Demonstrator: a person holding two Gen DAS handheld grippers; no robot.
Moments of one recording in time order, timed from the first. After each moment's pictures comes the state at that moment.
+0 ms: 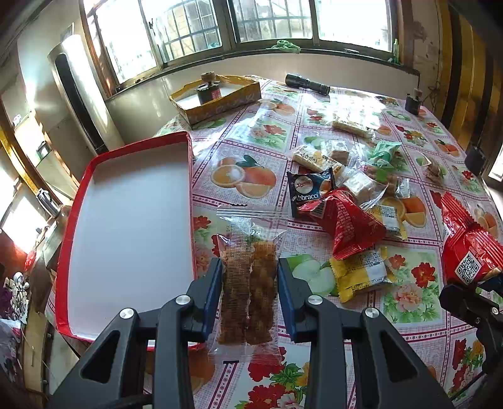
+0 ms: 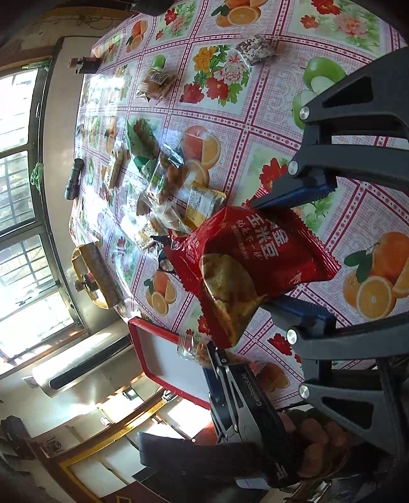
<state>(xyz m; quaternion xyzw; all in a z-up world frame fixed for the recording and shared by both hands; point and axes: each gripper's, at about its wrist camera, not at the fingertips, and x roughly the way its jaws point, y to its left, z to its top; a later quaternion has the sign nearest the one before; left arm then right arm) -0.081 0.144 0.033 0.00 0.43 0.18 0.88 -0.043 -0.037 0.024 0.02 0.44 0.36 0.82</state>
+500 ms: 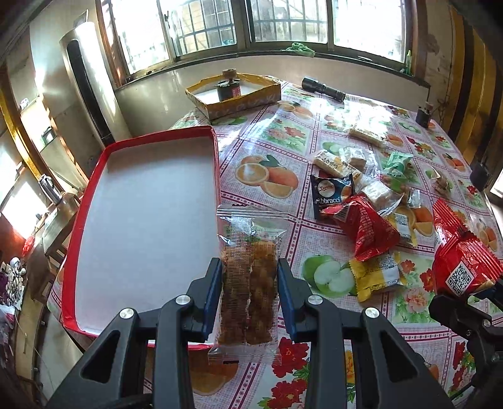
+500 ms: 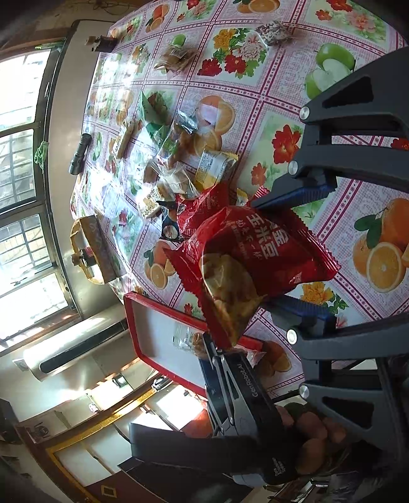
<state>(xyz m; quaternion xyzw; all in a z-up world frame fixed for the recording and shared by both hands) -0.090 0.171 0.036 -0.03 0.43 0.19 0.88 -0.052 -0.001 0.034 0.00 0.43 0.39 0.81</state>
